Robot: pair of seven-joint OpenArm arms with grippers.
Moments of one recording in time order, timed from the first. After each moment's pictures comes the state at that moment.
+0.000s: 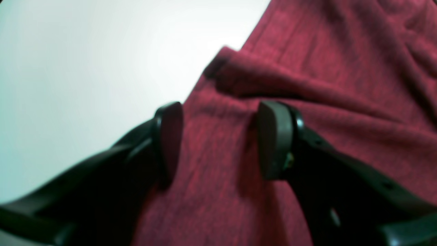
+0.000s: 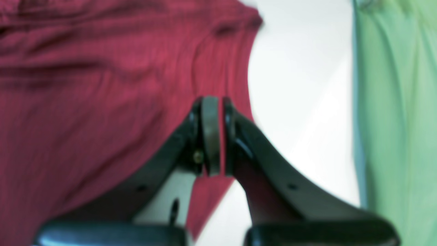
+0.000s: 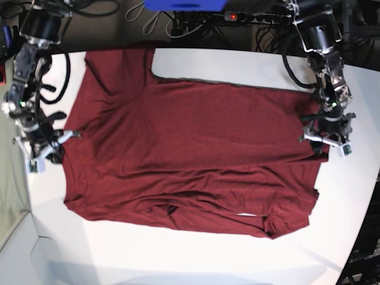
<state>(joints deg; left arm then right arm) -3.7 -10.0 -24.0 67.2 -11.1 -6.4 15.7 -2.3 12.1 23.7 94.2 10.0 25.2 -39.0</state>
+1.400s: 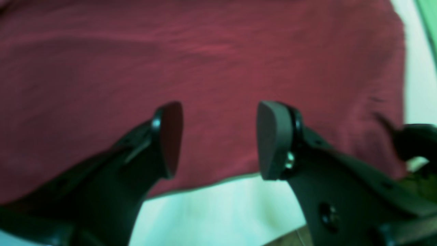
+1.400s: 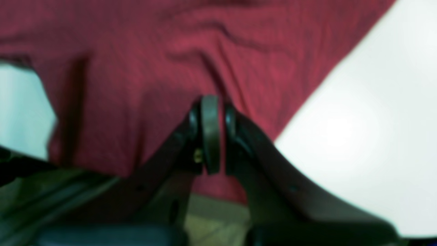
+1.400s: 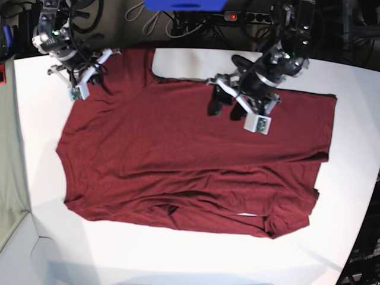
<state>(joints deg) 17.7 -9.3 8.7 108.4 -26.5 -6.4 39.2 -28.8 4.7 17.1 108.7 10.5 25.5 -45.4</state>
